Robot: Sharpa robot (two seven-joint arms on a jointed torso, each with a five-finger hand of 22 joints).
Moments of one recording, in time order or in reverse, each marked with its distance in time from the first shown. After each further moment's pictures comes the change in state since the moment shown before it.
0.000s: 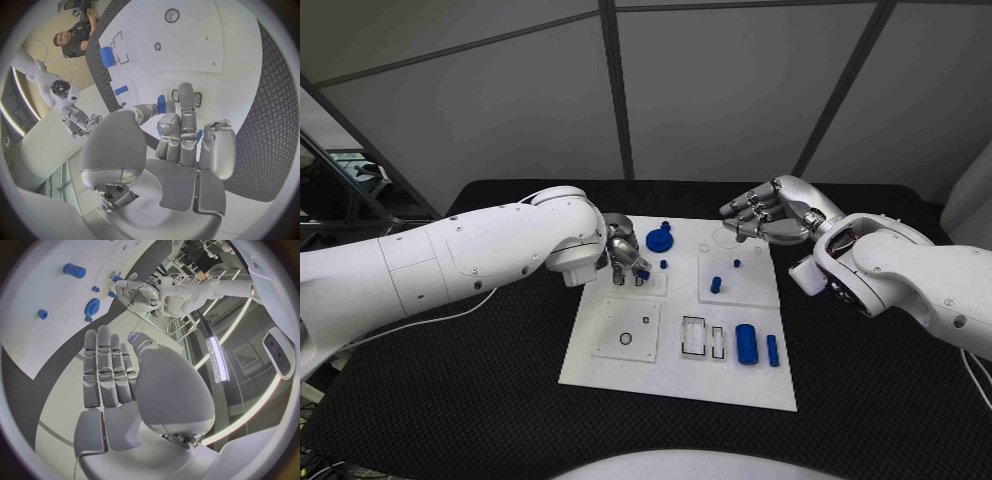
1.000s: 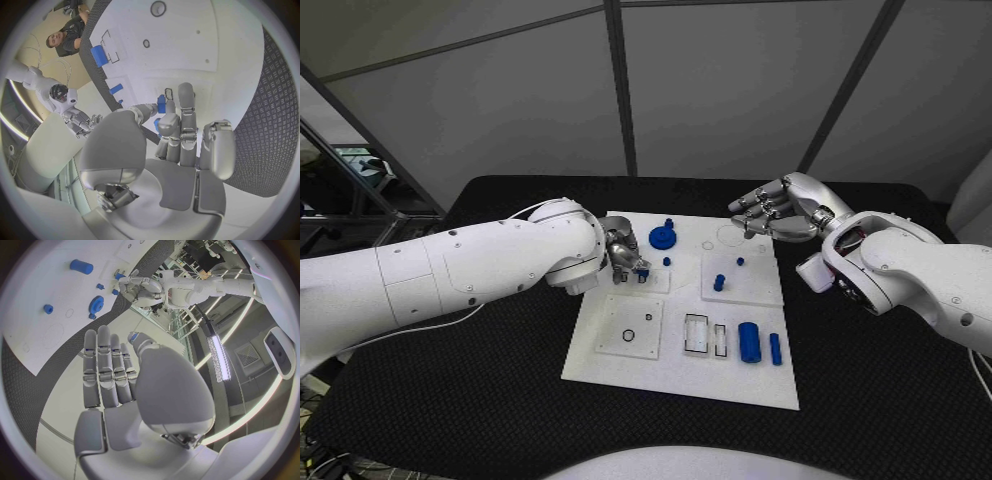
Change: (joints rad) left arm -0.029 -0.043 -0.030 0.060 -0.086 -0.151 0.032; left_hand -0.007 -0.007 -0.005 -0.006 0.008 0.000 0.000 0.004 0.006 0.004 -0.003 0.004 0.003 0.000 0.000 -0.004 0.001 0.000 0.000 0.000 0.000 0.000; right arm 0.000 0.003 0.000 -0.023 0.006 -0.001 0.002; right_hand -0.004 -0.004 0.003 0.003 0.004 0.000 0.000 -0.004 0.000 0.000 0.000 -0.004 -0.003 0.000 0.000 -0.005 -0.001 0.000 0.004 0.004 -0.004 -0.002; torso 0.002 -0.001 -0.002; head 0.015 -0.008
